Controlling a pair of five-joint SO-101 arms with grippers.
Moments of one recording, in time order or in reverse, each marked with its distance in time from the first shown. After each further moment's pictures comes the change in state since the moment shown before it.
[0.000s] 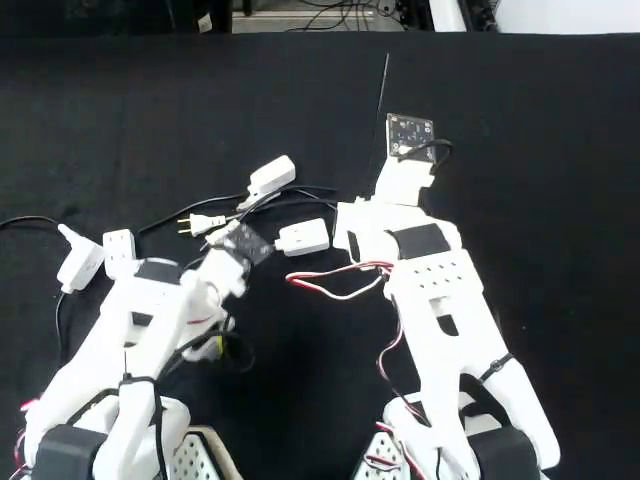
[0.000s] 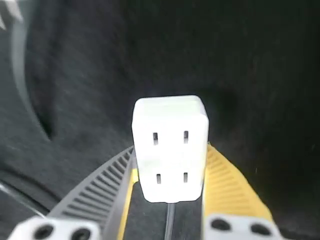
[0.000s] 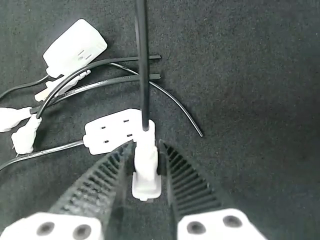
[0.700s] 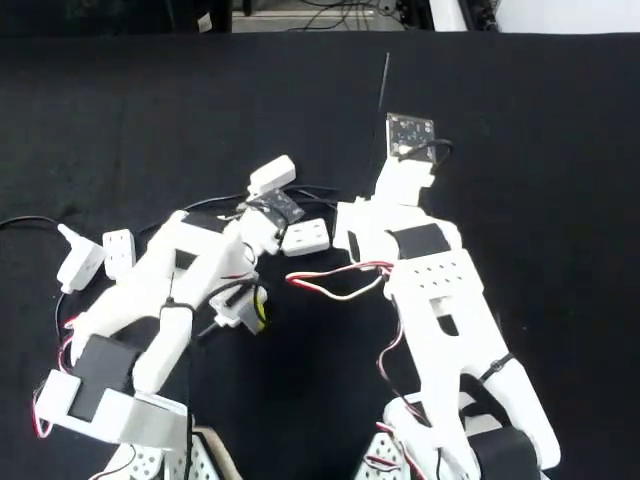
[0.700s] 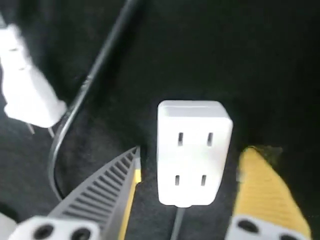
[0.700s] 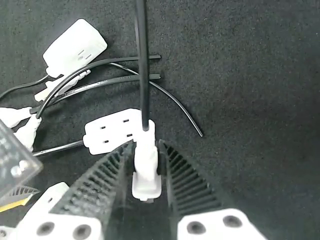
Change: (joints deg) left arm 5.4 25.7 -20.0 -3.6 4.4; right arm 0.0 0.0 0.0 0.0 0.2
